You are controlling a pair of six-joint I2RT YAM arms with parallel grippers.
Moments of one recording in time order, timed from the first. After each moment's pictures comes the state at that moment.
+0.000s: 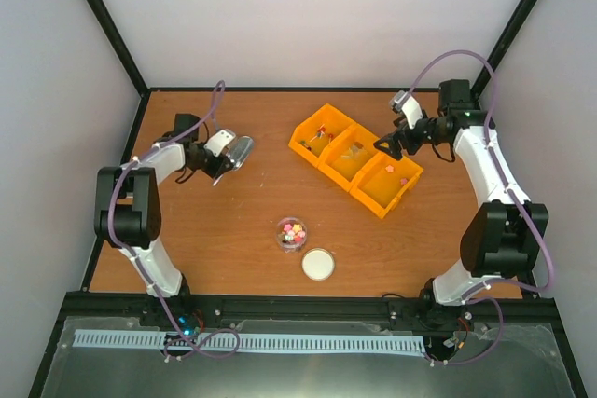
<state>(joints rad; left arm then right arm) -0.01 1.78 1.12 -0.45 0.44 0.55 -0.03 1.60 1.43 -0.82 -0.71 -0.69</state>
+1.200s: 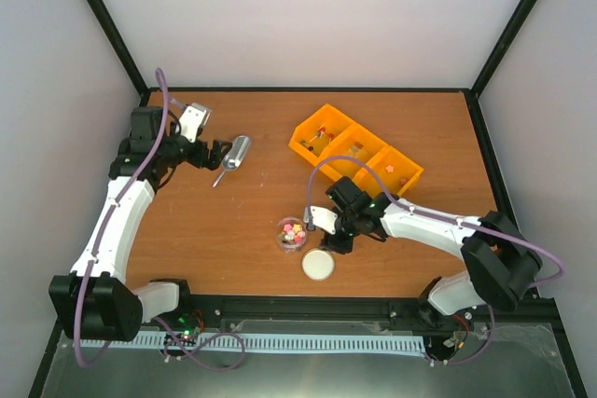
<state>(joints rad) -0.01 1.19 1.09 -0.54 0.50 0.24 0.79 1.42 0.78 -0.50 -0.32 -0.55</state>
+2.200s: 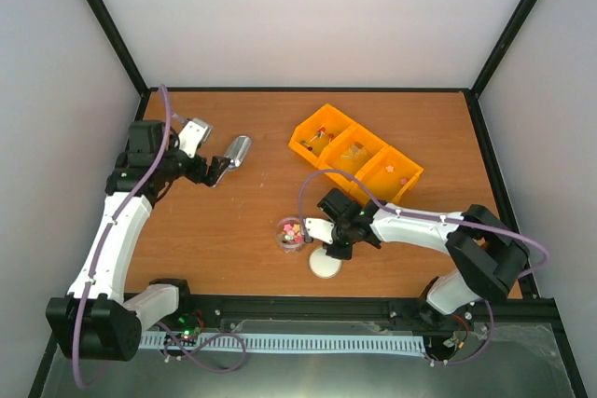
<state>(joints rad) -0.01 1.08 1.01 -0.61 0.48 0.30 0.88 1.52 0.75 -0.46 -0.17 -0.57</state>
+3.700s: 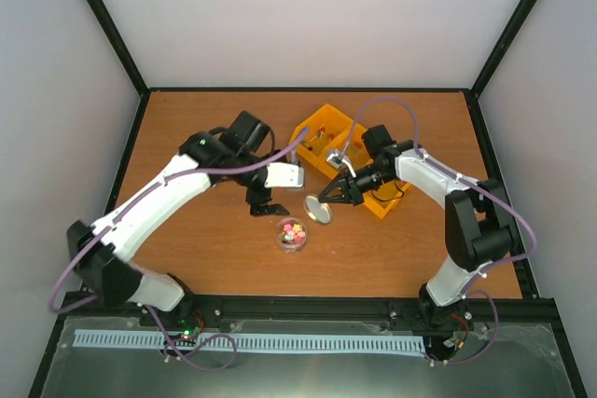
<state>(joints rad) -0.67 1.46 1.46 -1.09 0.41 0.87 0.38 1.65 1.12 -0.77 -1.18 -0.59</state>
